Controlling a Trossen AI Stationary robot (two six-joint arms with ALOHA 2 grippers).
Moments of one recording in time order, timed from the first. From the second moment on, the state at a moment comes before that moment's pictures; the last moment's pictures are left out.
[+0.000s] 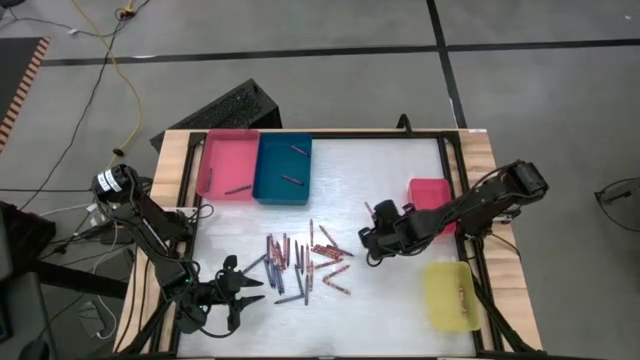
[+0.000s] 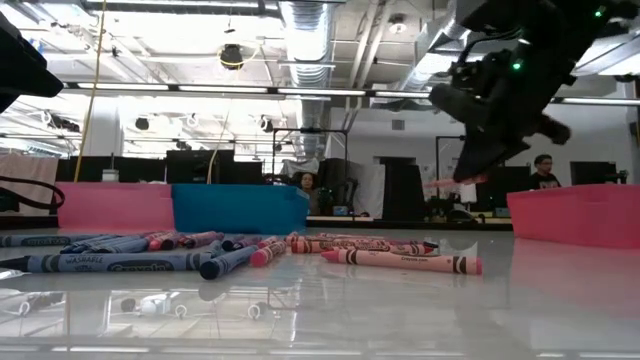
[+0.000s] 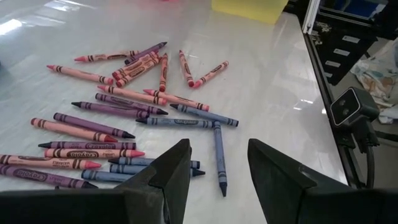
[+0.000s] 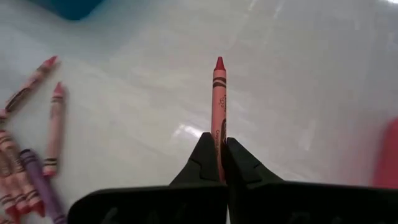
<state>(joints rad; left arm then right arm) -1.01 1.43 0.61 0.15 -0.95 -0.85 0.31 1.44 0.86 -0.71 0.74 1.31</state>
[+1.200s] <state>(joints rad) -1.01 1.43 0.61 0.15 -0.95 -0.84 0.24 1.46 0.86 -1.40 0.59 1.71</state>
